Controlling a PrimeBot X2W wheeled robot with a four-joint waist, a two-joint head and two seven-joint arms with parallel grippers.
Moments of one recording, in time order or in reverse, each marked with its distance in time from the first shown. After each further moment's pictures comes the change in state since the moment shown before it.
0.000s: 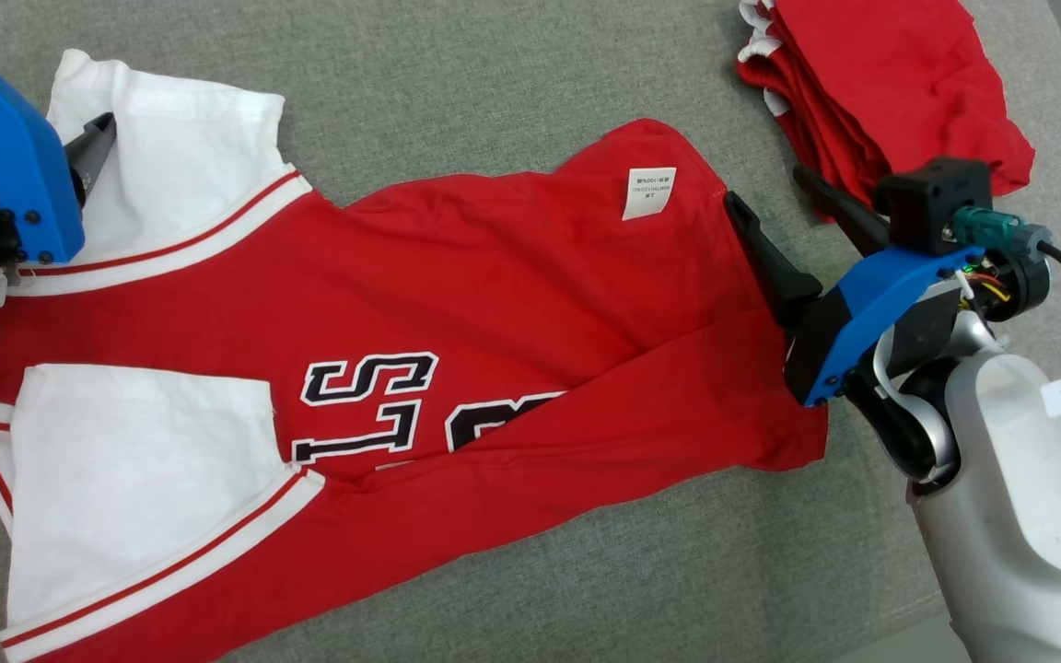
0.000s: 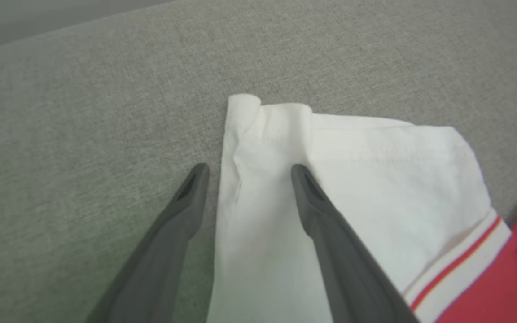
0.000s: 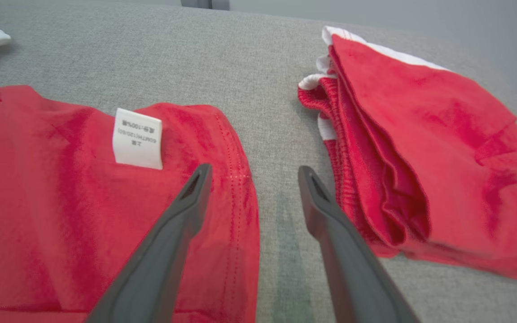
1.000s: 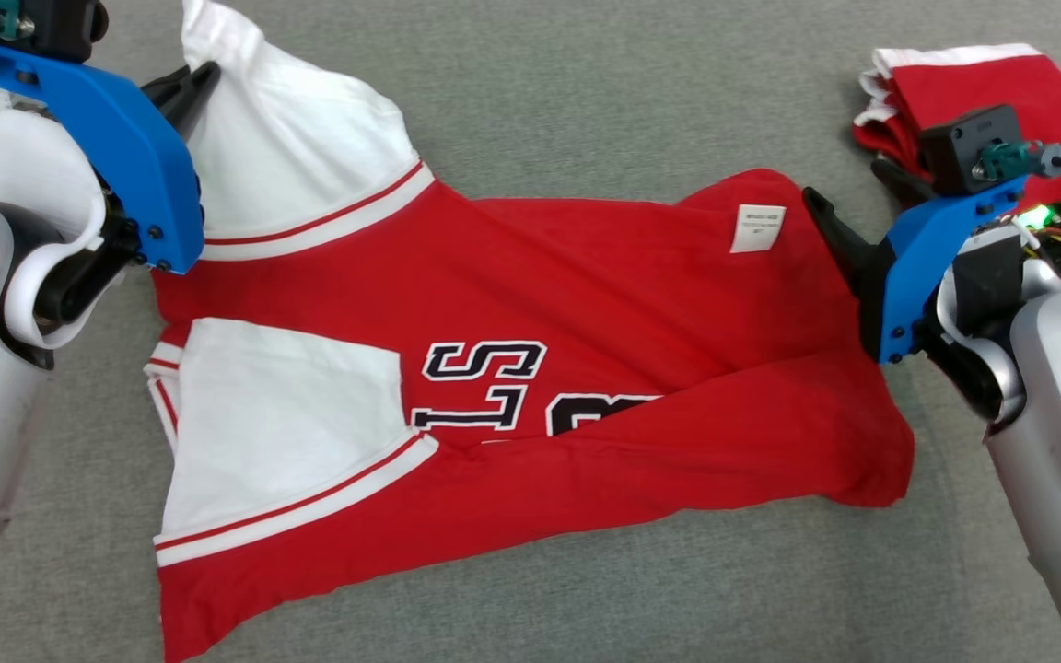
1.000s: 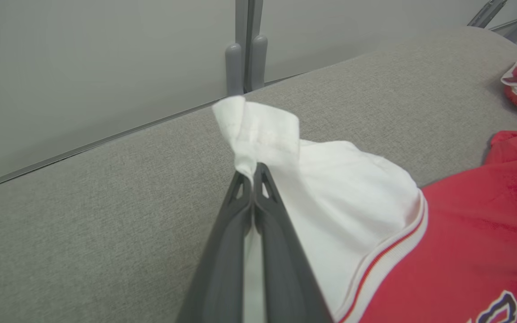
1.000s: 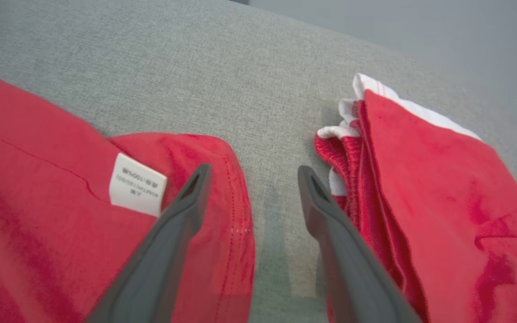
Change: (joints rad) left arm -0.008 -0.080 -0.086 -0.054 0.041 -0.064 -0.205; right arm -0.119 -0.141 0.046 0.158 0.003 0.000 0.115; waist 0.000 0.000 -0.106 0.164
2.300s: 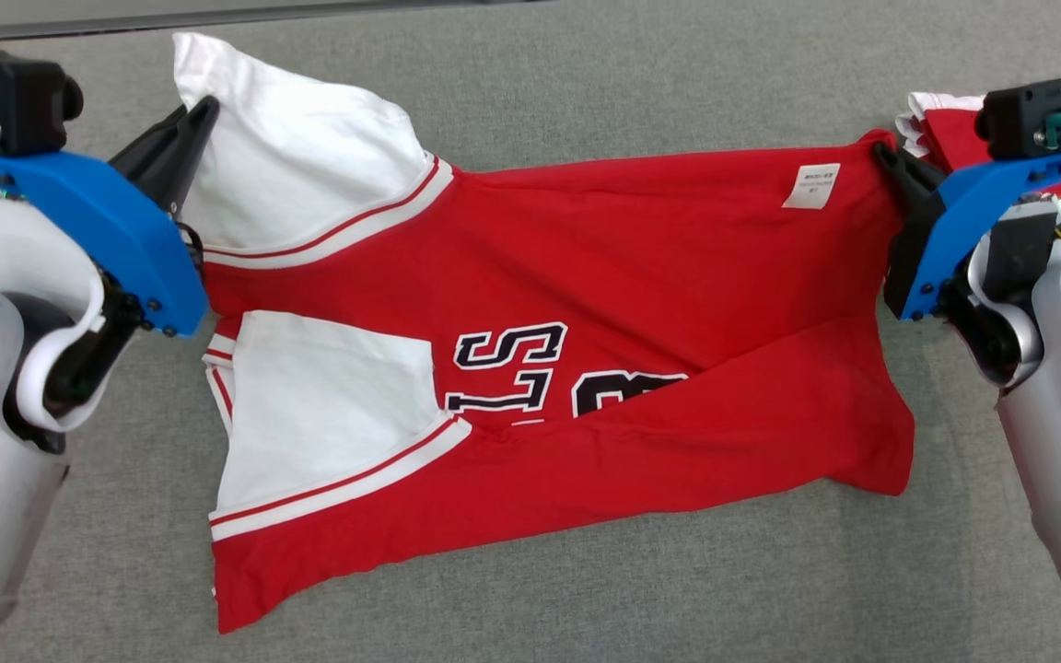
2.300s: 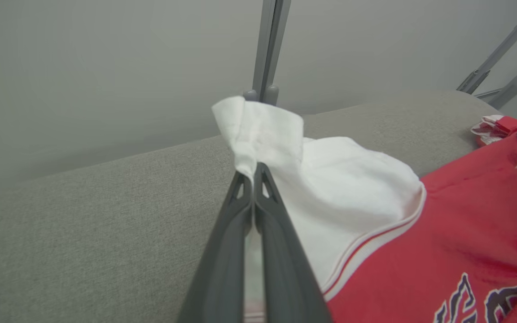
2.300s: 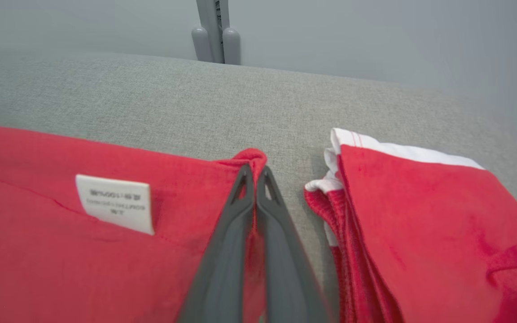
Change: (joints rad) left arm 0.156 0.027 0.045 -0.124 -0.054 0.037 -0.181; right arm -0.138 0.013 -0.047 0.303 0.071 0.000 -0.147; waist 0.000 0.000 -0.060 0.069
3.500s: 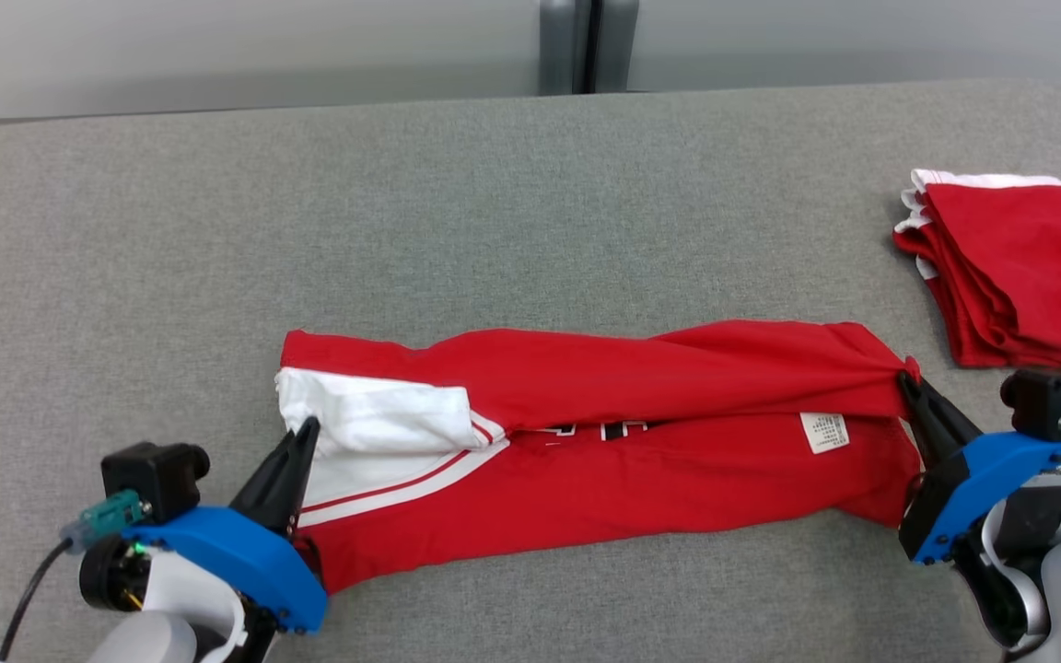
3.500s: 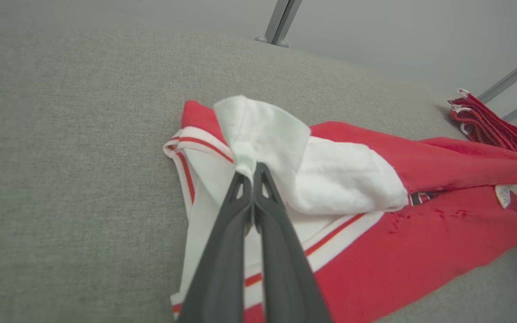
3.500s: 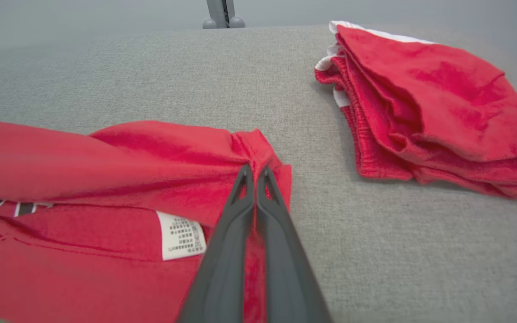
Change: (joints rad) left arm 0.557 -0.103 -0.017 -0.117 -0.051 0.127 -0.324; right arm 0.597 0.115 -0.242 -0.455 -0.086 0.000 -0.028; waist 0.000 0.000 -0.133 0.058
